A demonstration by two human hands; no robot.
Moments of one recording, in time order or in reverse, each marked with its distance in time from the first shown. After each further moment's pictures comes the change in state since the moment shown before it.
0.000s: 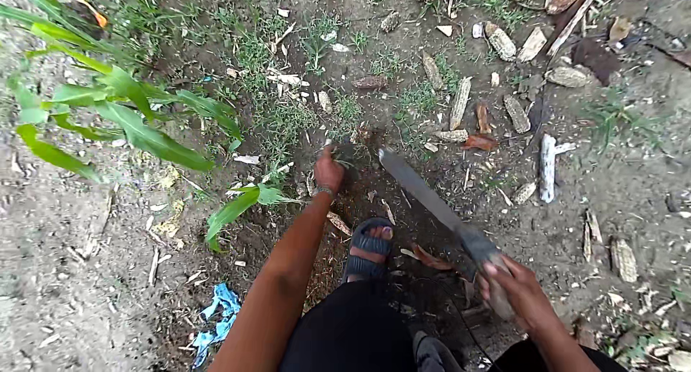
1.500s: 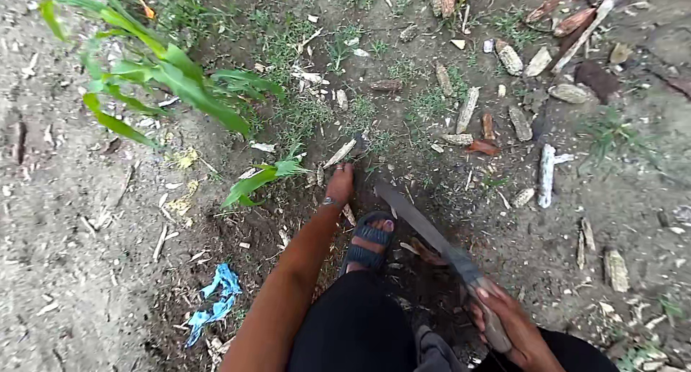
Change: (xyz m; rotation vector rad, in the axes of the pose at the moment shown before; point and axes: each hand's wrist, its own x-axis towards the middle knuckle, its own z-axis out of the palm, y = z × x) left_hand -0.046 -0.036 0.027 0.266 -0.160 0.123; right_hand -0.048 0.038 -0.012 0.141 -0.061 0.238
